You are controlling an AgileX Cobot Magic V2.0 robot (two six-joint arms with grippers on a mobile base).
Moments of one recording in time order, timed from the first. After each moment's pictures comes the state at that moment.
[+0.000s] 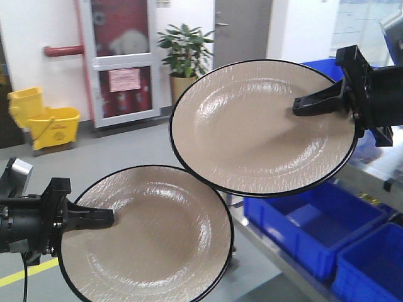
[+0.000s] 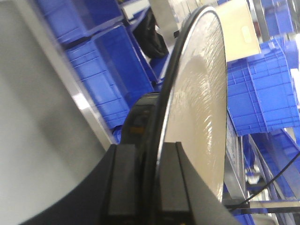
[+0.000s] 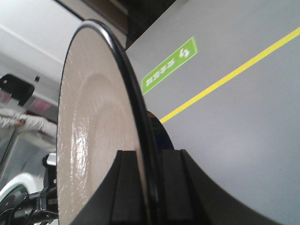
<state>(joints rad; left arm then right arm) 0.06 1.47 -1.03 -1.42 1.03 0.66 -0.08 1.55 -1.69 1.04 1.11 -0.23</state>
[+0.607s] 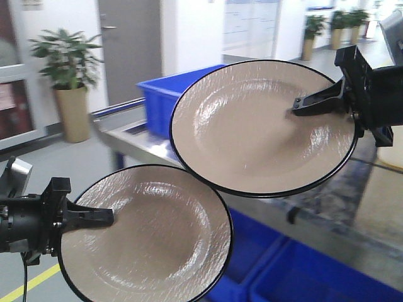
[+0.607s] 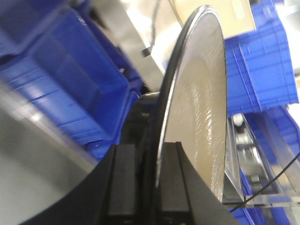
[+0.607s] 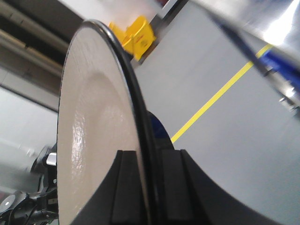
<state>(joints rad) 0.06 1.47 -1.03 -1.42 1.02 0.66 -0.08 1.55 -1.69 1.04 1.11 -0.23</state>
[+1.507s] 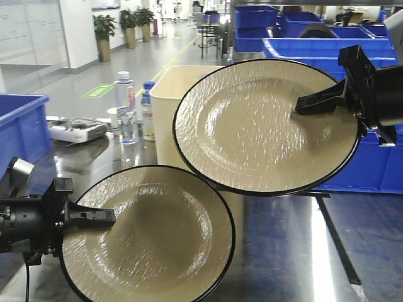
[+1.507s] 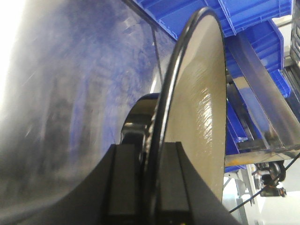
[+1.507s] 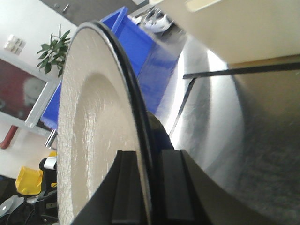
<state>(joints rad) 0.06 1.47 -1.03 -1.42 1.01 0.66 -0.08 1.55 -1.69 1.03 1.11 -0.23</state>
